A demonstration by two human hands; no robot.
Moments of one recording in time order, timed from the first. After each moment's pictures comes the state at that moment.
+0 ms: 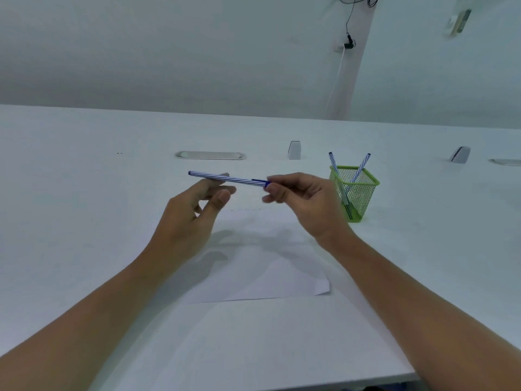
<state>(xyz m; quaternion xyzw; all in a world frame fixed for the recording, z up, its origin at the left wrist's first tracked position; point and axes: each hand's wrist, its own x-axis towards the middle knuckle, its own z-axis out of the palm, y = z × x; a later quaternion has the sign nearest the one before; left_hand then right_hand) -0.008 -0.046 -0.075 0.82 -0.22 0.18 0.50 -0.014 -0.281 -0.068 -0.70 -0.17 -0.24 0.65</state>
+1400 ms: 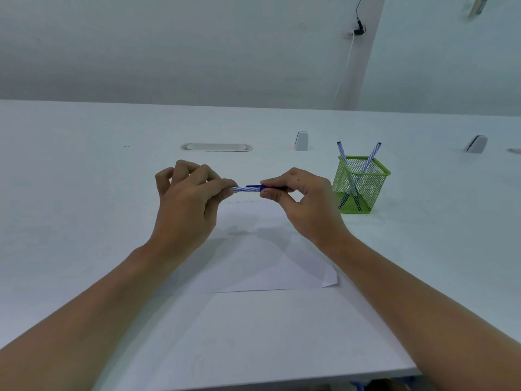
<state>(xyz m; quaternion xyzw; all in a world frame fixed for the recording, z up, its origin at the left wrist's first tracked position) 0.004 -0.039 -0.082 0.84 -0.26 0.41 0.21 -0.017 -0.271 -0.080 -0.81 -0.20 -0.36 0.41</state>
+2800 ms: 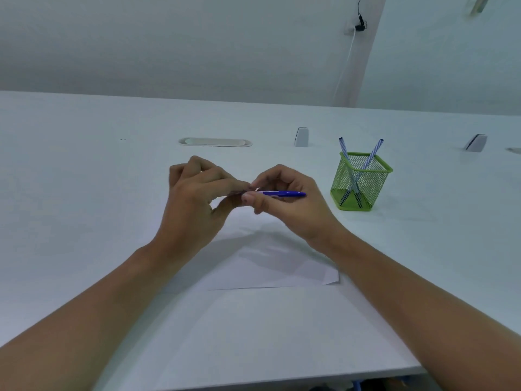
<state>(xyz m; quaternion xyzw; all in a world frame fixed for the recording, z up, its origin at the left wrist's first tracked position) -0.005 -0.047 -0.079 0.80 -0.34 0.40 0.28 -0.030 -0.255 -0.072 -0.73 -0.20 -0.13 0.64</state>
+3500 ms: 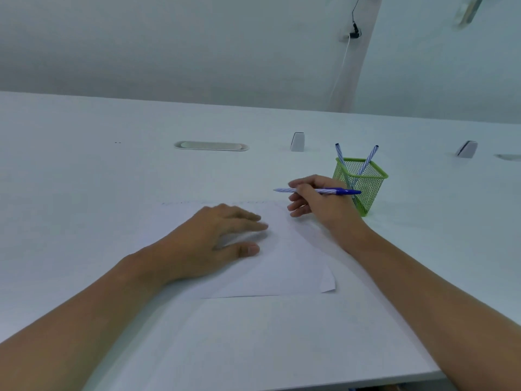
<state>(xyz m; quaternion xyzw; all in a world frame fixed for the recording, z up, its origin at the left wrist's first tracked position) -0.002 -0.041 -0.096 0.87 -0.43 0.06 0.23 -0.008 -0.308 -0.080 -0.75 0.02 -0.16 0.64</state>
